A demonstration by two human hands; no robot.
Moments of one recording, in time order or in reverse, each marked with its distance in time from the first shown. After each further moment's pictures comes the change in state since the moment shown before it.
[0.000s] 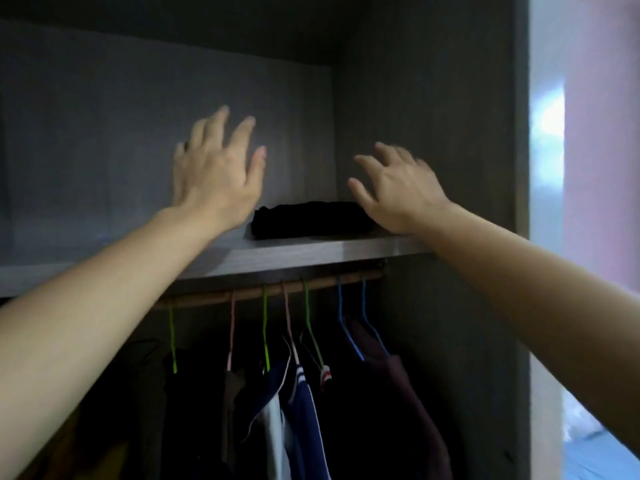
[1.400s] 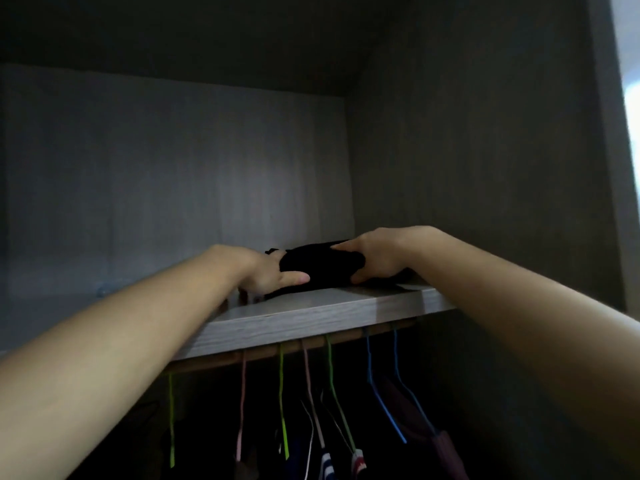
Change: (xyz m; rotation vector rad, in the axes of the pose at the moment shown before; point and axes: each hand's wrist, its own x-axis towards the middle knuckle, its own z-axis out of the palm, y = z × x) left_hand 0.028 -0.015 0.091 -0.039 -1.206 -0.088; right_hand 0.068 -0.024 0.048 0.087 -0.742 -0.089
